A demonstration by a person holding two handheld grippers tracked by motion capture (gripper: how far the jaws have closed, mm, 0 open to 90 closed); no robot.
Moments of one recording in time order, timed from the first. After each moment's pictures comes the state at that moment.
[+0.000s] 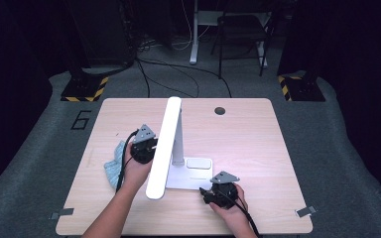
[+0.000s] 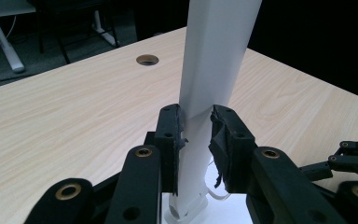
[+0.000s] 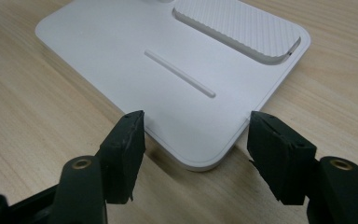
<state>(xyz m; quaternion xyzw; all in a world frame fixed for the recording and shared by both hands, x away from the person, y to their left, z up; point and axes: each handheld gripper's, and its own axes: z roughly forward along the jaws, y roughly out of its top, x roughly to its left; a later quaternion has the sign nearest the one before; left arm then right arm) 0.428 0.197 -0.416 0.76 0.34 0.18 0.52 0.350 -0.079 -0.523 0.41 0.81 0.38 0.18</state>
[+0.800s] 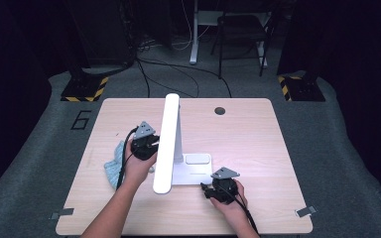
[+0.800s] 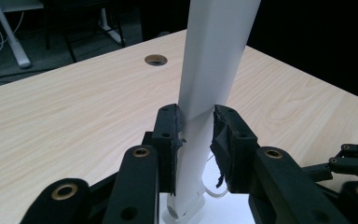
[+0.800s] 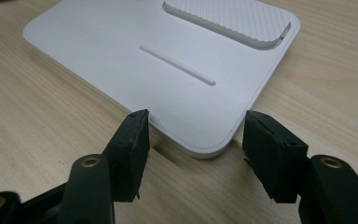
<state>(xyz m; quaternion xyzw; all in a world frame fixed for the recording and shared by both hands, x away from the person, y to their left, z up) 0.439 0.199 -0.416 0.76 0.35 0.18 0.52 0.365 -0.081 -0.526 0.42 0.80 0.38 0.18</state>
